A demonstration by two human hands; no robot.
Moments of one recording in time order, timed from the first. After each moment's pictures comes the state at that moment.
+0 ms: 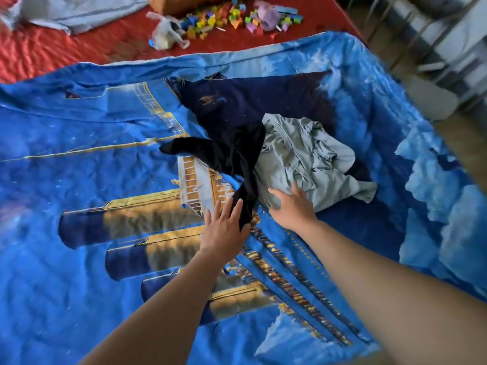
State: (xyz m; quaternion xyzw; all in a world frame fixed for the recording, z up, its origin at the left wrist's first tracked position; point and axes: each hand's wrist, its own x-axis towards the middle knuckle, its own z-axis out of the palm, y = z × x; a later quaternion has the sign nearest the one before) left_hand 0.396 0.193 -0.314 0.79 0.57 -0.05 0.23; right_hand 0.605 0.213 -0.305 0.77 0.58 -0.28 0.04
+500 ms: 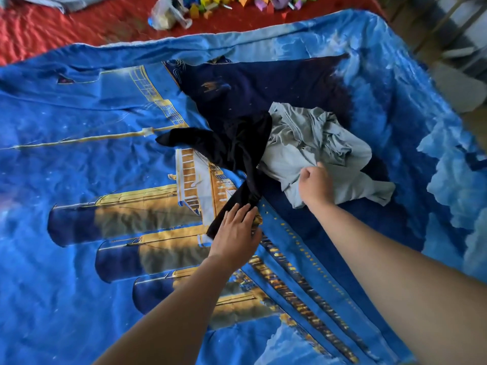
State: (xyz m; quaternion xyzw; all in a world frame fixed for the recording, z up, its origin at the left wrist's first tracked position) left_hand 0.422 0.193 -0.351 0.78 0.55 0.02 0.29; right_hand 0.643 0.270 -0.324 0.85 0.47 -0.18 -0.16
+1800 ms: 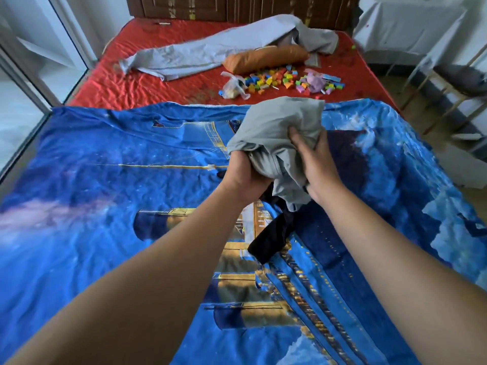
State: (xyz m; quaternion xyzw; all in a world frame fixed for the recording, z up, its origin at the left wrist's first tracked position) left_hand 0.345 0.272 -0.070 0.17 0.25 0.53 0.79; right_hand 0.490 0.275 -0.066 0.56 0.44 -0.46 -0.53
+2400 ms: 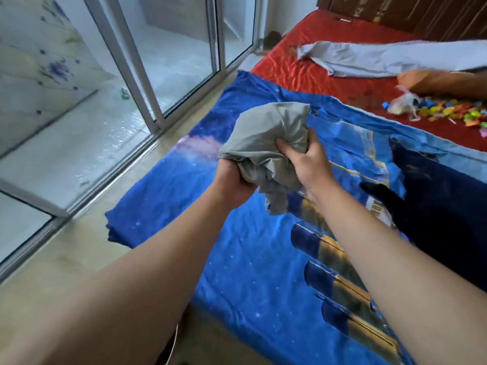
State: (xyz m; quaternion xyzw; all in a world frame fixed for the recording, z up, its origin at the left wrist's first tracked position) left_hand -0.045 0.096 -0.104 0.09 0.35 0.72 0.59; right_hand 0.089 0.171 -0.075 0.42 0.59 -0.58 -0.37
